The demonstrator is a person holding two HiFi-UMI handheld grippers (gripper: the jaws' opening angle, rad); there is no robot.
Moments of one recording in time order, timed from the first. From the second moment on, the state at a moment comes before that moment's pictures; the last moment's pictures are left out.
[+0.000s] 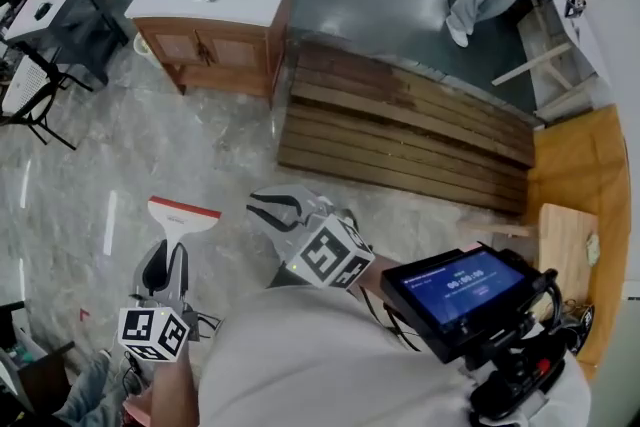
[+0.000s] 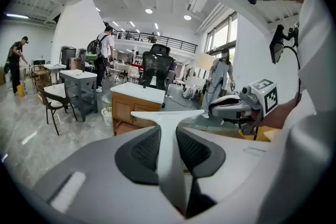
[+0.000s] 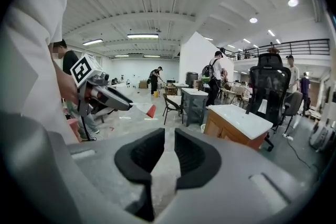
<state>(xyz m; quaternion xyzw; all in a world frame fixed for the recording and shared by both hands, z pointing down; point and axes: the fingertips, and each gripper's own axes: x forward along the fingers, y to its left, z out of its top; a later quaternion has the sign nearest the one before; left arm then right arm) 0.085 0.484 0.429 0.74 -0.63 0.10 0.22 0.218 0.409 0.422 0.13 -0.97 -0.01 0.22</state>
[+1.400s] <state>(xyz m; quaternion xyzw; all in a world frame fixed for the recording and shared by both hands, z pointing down) -0.189 0.135 0.457 0.81 -0.53 0.12 0.23 -0.025 0.115 0.431 0.28 -0.93 0.05 0.24</state>
